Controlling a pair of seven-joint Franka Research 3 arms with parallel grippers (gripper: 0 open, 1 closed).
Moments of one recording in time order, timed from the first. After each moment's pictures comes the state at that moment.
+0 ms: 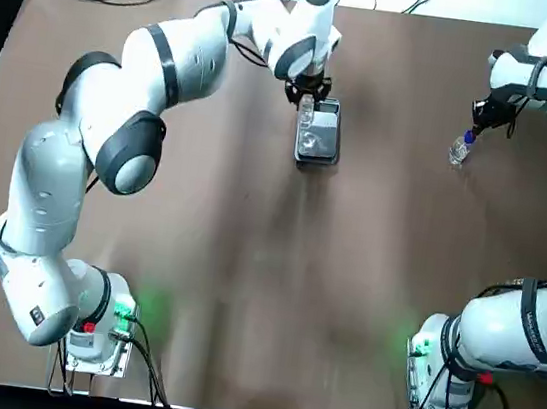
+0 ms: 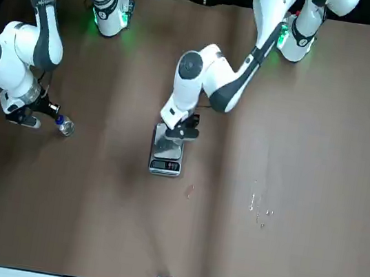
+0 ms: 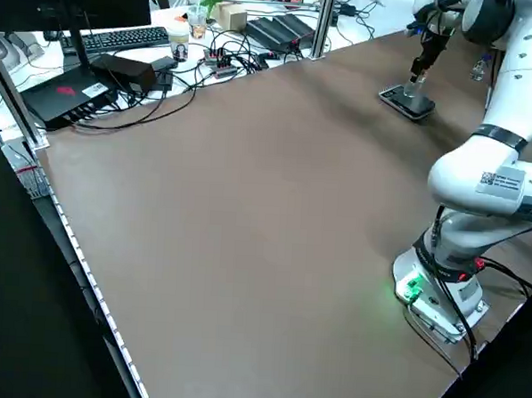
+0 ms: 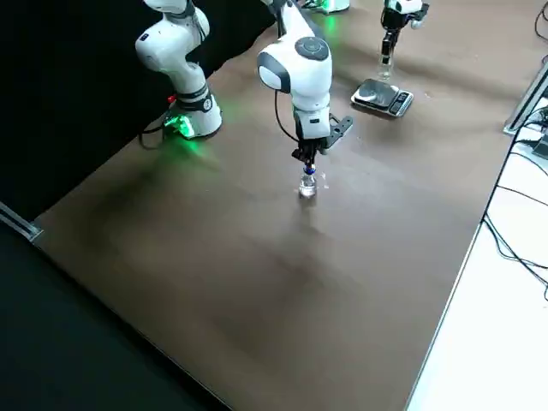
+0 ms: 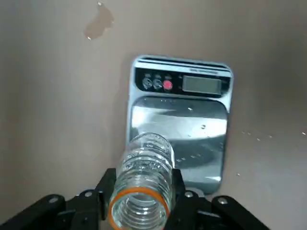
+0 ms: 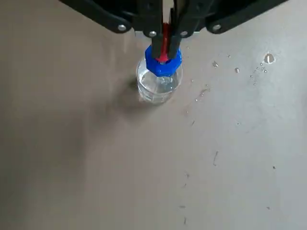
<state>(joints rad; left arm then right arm) -0.81 0.69 -0.05 -1.38 0.02 2.15 -0.95 -0.01 0.11 -0.13 -2.29 0.03 2.38 -0.07</state>
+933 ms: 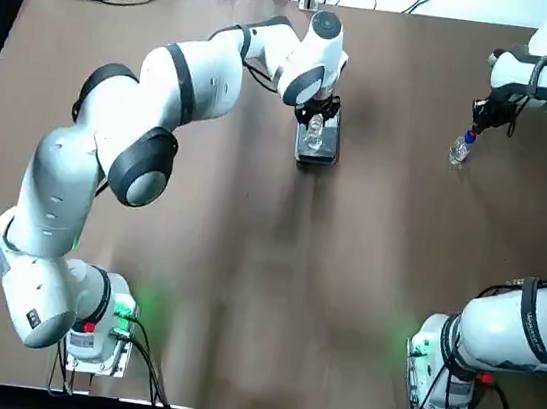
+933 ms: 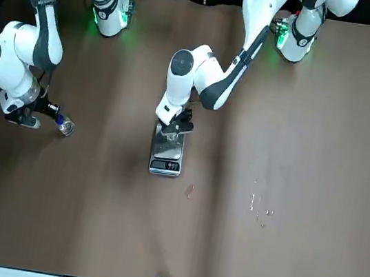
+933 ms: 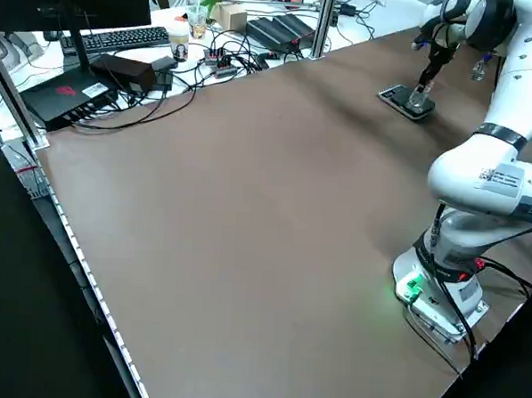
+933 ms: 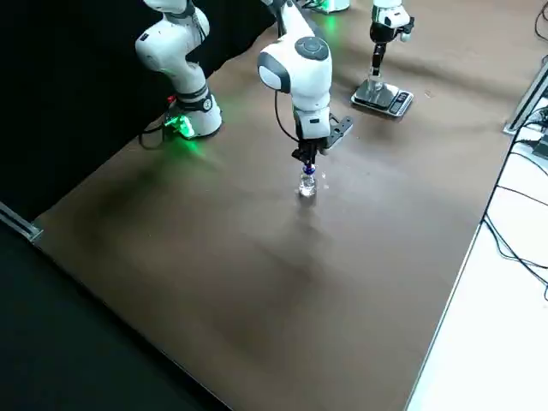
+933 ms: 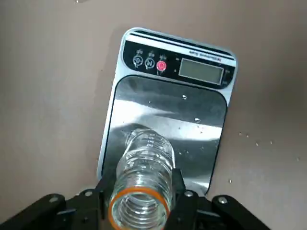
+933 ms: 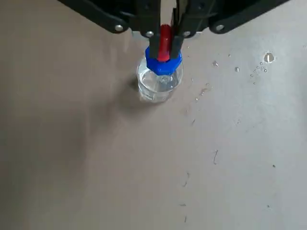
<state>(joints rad) -0.88 0.75 -0.02 -1.37 0.02 2.23 -1.13 -0.01 0.11 -0.13 -2.29 0.03 2.38 -0.07</state>
